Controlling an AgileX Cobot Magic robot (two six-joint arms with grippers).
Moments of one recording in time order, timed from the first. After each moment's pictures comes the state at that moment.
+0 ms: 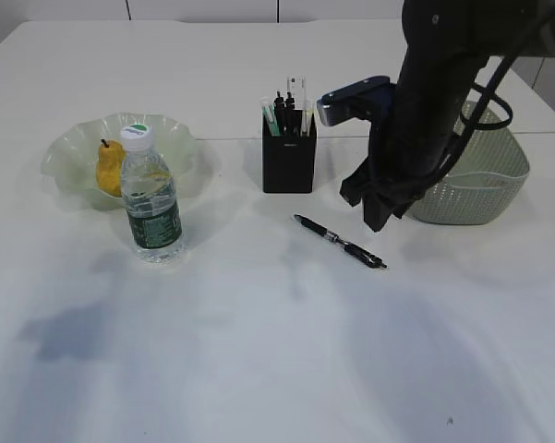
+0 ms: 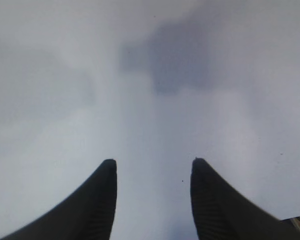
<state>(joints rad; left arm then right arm) -0.09 1.31 -0.78 -0.16 0.86 0.00 0.34 1.99 -1.62 0.00 1.11 -0.21</state>
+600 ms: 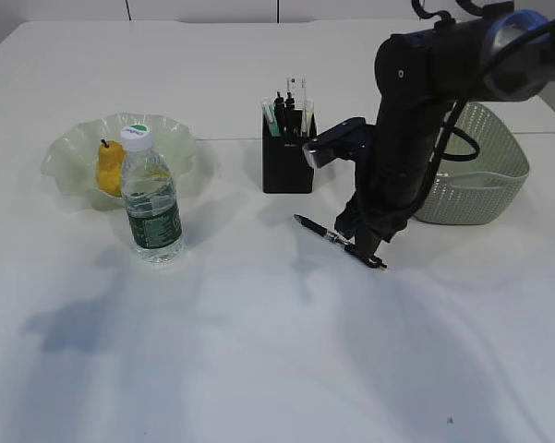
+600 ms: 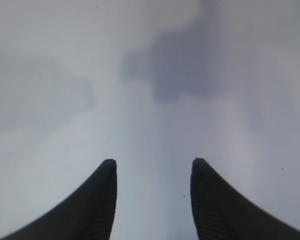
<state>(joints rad) -0.09 1.31 -0.78 -0.16 0.81 0.00 0.34 2.14 -1.64 -0.01 1.06 -0.33</state>
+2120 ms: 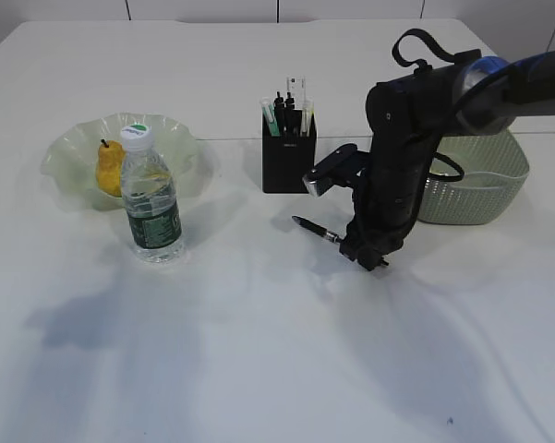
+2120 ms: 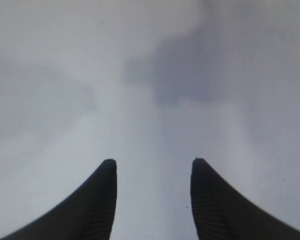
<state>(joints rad) -0.09 1.31 -0.78 -0.15 0.78 0.00 0.31 2.26 -1.66 -0.07 0.96 -0.40</state>
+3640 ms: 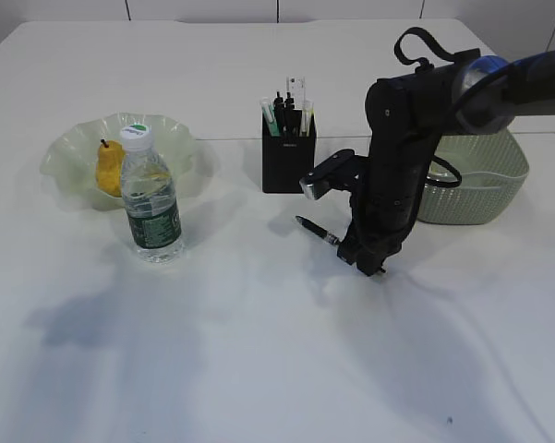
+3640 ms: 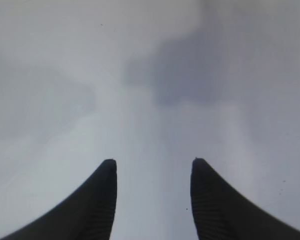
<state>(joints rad) -0.09 1.31 -0.78 -0.15 0.77 0.00 0.31 2.26 -1.67 0.00 1.01 -0.45</state>
